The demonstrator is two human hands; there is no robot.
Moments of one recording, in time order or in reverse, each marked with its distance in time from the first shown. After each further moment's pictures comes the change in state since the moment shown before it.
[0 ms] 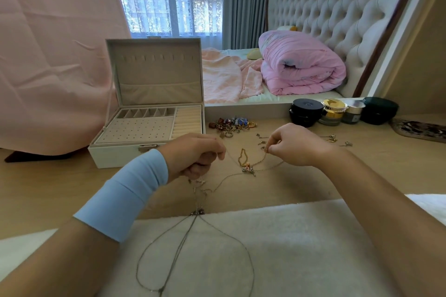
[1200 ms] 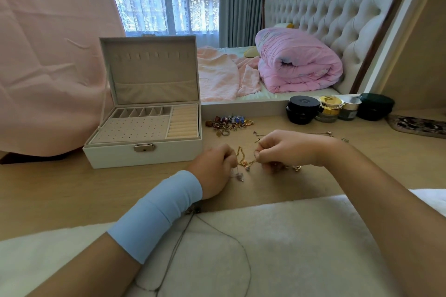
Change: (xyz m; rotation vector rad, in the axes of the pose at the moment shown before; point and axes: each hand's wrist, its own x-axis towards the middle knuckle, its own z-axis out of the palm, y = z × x) left_hand 0.020 -0.019 0.049 0.616 0.238 0.173; right_hand -0.017 -0.015 -0.012 0.208 -0.417 -0.067
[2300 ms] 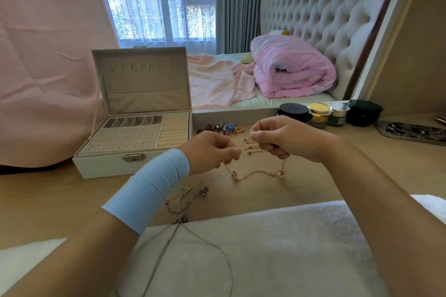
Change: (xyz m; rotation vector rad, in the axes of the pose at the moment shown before) left_hand 0.024 0.025 -0.031 -0.120 -0.106 0.056; right_hand -0.007 0.017 -0.027 0.318 0.185 -0.222
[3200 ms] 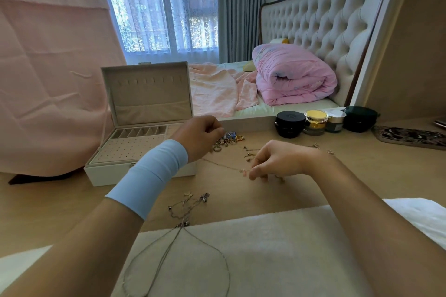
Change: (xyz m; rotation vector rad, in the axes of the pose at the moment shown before) left_hand 0.009 0.009 -0.027 0.079 0.314 0.032; right_hand 0.003 0.014 0.007 -0.310 -0.122 0.176
